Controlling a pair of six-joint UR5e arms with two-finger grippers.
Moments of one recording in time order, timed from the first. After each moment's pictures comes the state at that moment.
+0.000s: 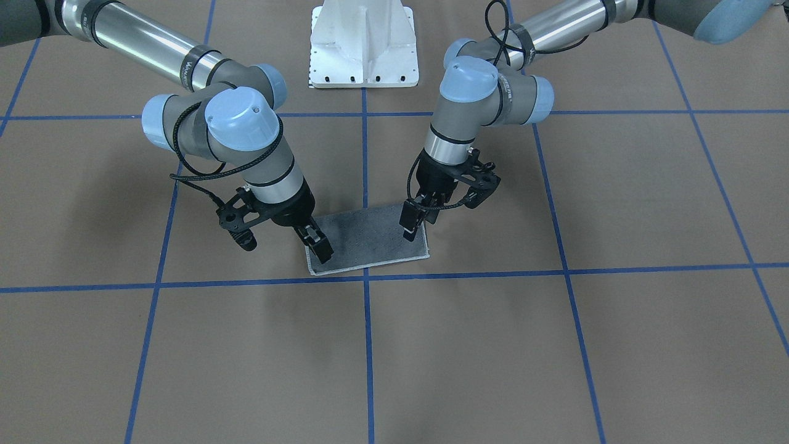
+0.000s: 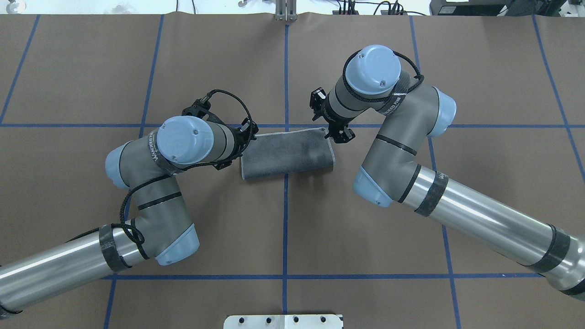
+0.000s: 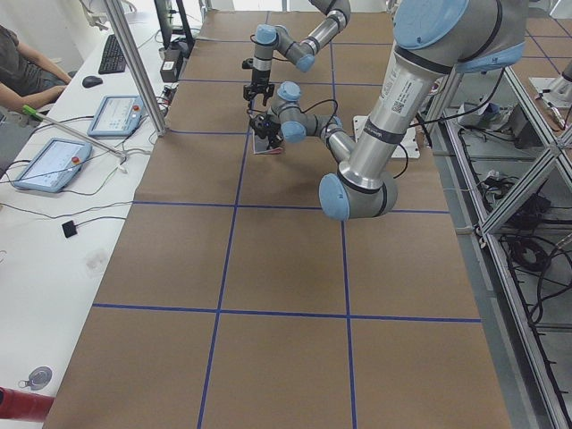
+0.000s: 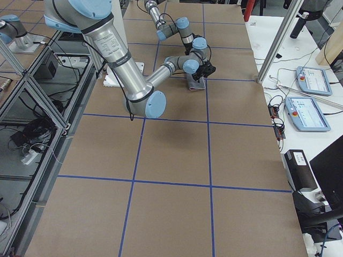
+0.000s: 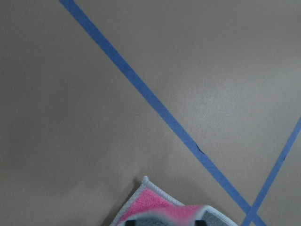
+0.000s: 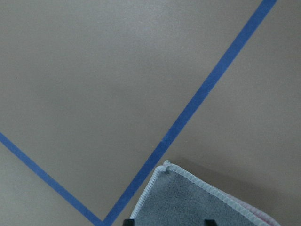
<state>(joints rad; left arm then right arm) -0.54 -2.19 -1.53 -2.06 -1.62 -2.06 0.67 -0.86 1.44 -1.24 1.93 2.11</state>
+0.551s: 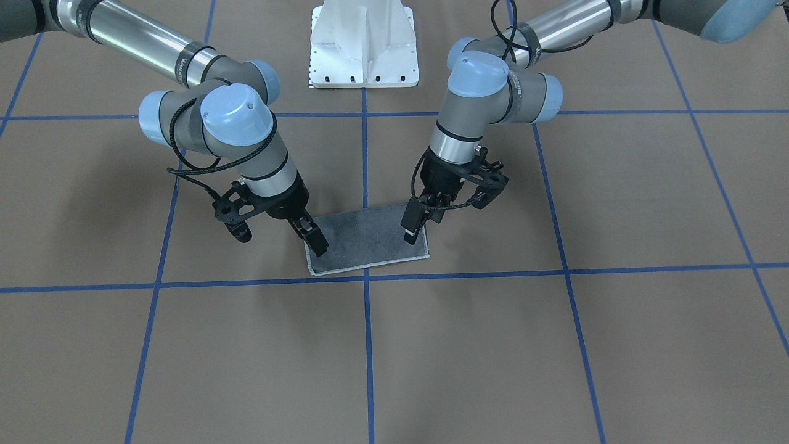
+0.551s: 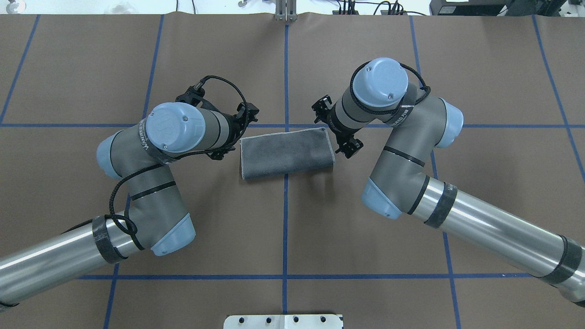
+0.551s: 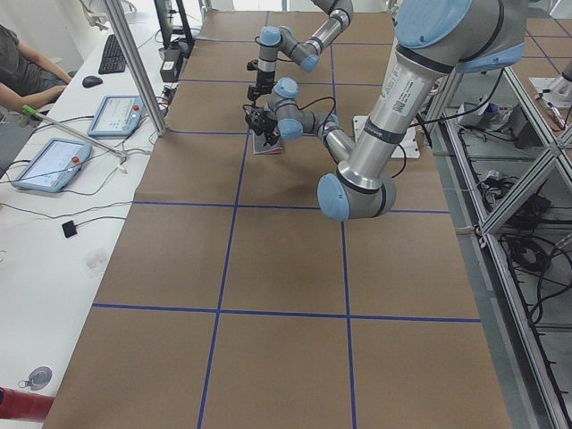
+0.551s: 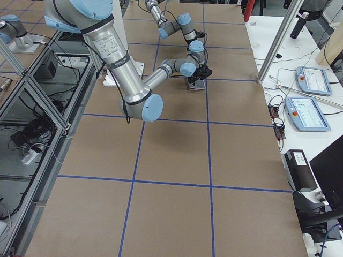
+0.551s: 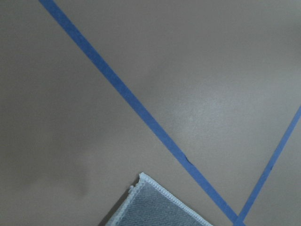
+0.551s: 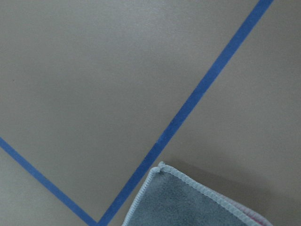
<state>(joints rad) -0.56 -2.19 -1.55 -2.06 -1.62 -2.06 0.64 -0.93 1.50 -1.23 1.93 2.13</state>
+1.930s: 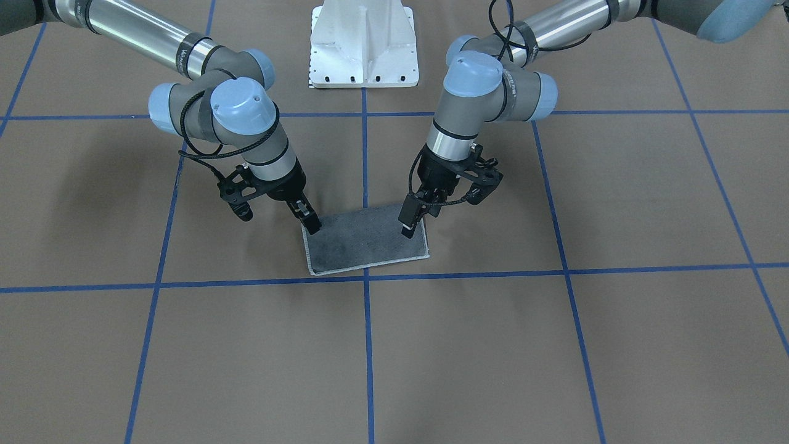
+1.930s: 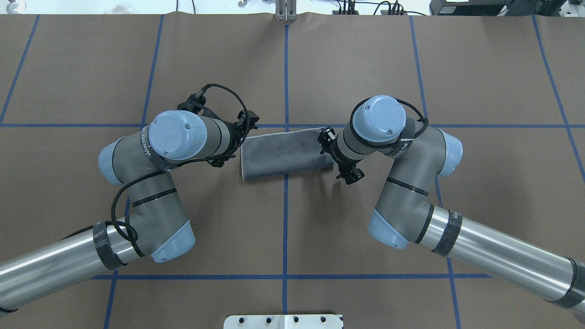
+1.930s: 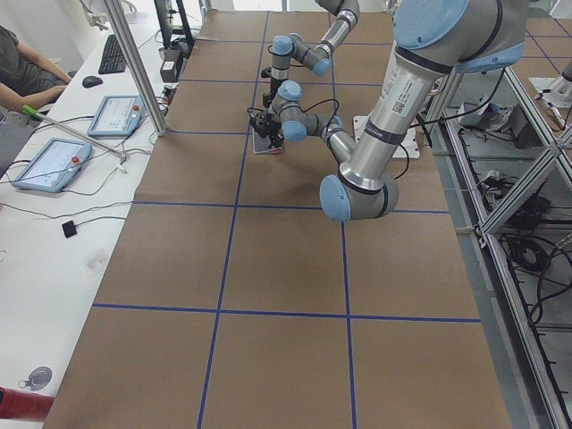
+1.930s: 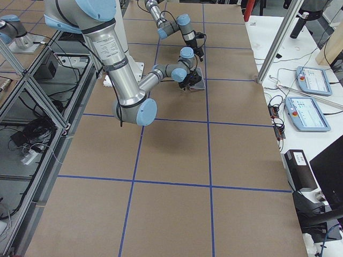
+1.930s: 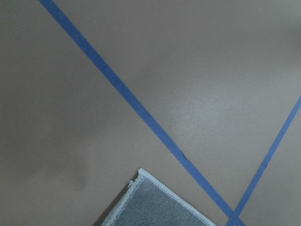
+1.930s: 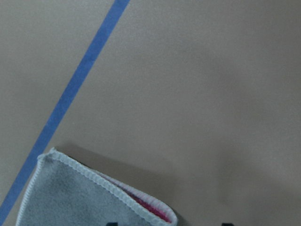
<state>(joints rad) -0.53 -2.18 -1.55 -2.06 -1.62 -2.08 0.57 -0.99 1.53 -1.23 1.91 2.20</state>
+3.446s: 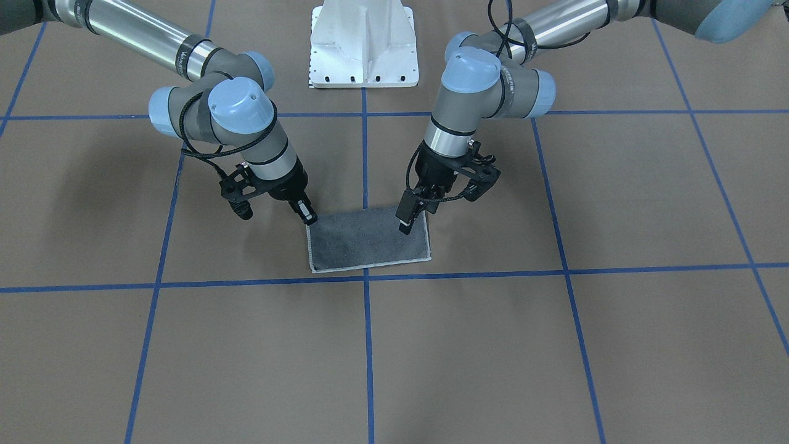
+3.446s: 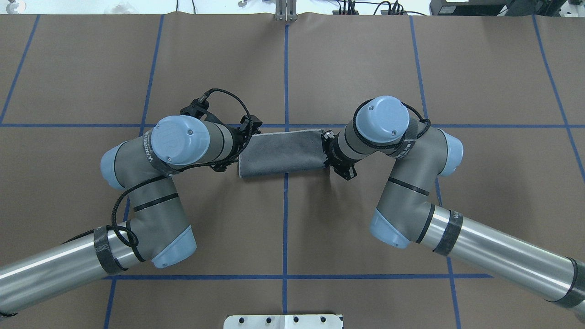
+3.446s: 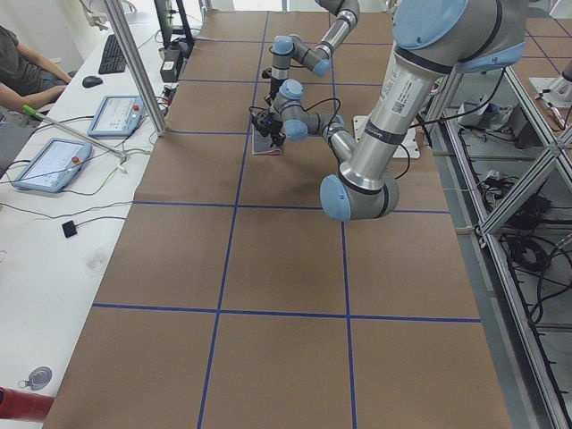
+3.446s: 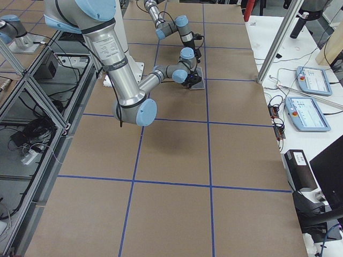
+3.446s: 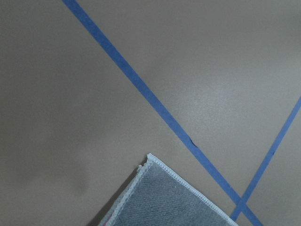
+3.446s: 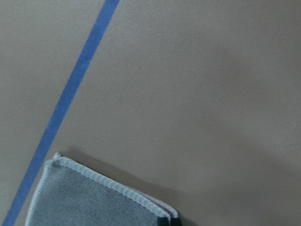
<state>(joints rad) -0.53 -2.18 -1.57 -2.05 -1.62 -2.08 0.57 -1.00 1.53 -1.17 1.91 2.28</state>
